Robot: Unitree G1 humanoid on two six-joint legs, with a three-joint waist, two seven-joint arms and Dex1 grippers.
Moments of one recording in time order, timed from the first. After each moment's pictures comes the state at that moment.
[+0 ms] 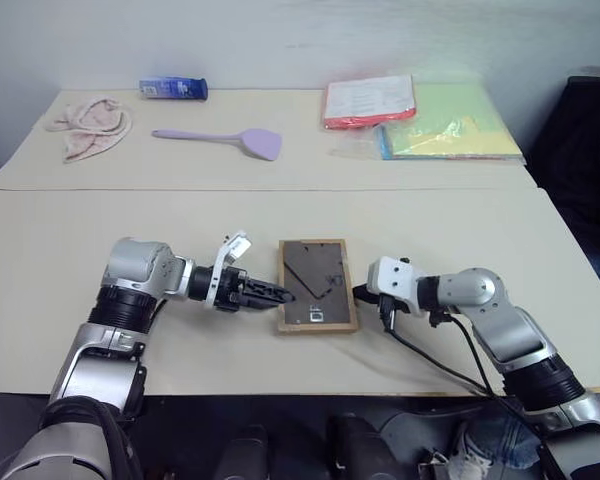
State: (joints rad) left arm -0.80 0.52 -0.14 0.36 -0.49 1.50 -1.10; right arm -0.44 -0.65 0.28 -0.03 0.00 0.22 1.00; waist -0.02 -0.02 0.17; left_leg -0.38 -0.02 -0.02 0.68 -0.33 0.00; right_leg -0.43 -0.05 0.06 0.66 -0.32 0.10
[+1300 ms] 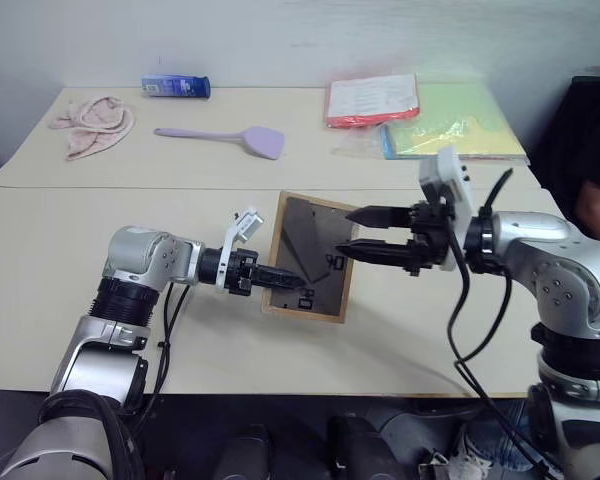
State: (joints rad) left arm -0.86 0.53 -0.16 0.28 -0.63 1.33 -1.15; right arm -0.72 -0.56 -0.07 -0.35 0.70 1.09 0.88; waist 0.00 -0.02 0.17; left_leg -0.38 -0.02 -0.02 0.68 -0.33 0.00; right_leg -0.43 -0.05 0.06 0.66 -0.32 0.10
